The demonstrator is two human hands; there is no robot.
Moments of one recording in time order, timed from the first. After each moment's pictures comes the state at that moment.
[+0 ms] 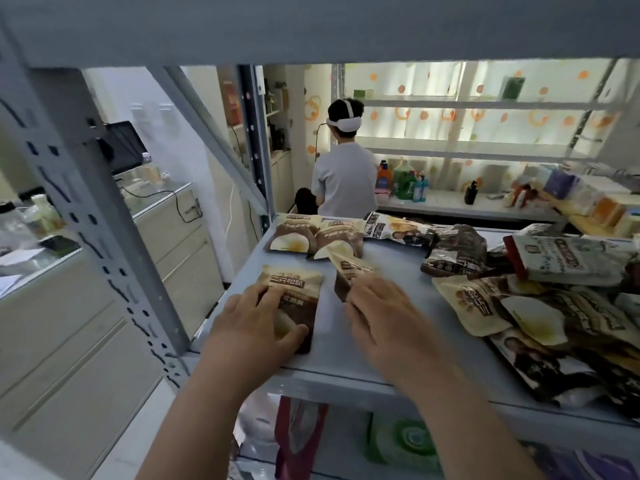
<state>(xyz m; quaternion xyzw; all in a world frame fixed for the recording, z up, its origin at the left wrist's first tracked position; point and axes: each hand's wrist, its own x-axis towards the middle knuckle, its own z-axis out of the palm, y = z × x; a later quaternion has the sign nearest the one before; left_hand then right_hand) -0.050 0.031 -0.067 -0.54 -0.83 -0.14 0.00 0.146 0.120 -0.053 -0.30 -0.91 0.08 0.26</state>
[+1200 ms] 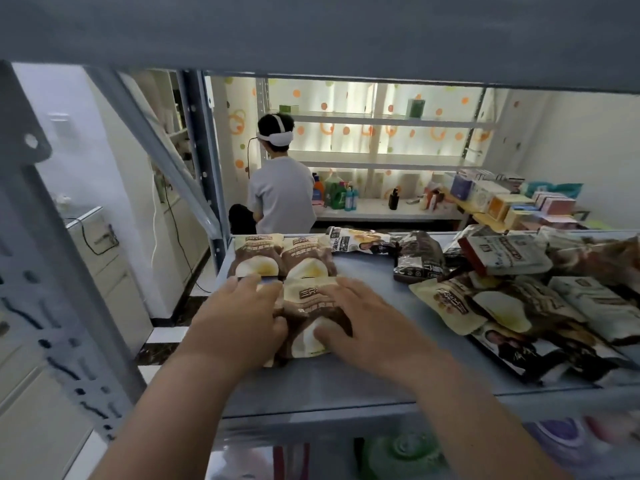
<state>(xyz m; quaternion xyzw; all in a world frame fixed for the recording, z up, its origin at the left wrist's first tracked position) -0.090 0.078 -0.025 -0.67 -0.74 -0.07 0.02 0.110 0.124 -0.033 -0.43 -0.88 0.13 0.14</state>
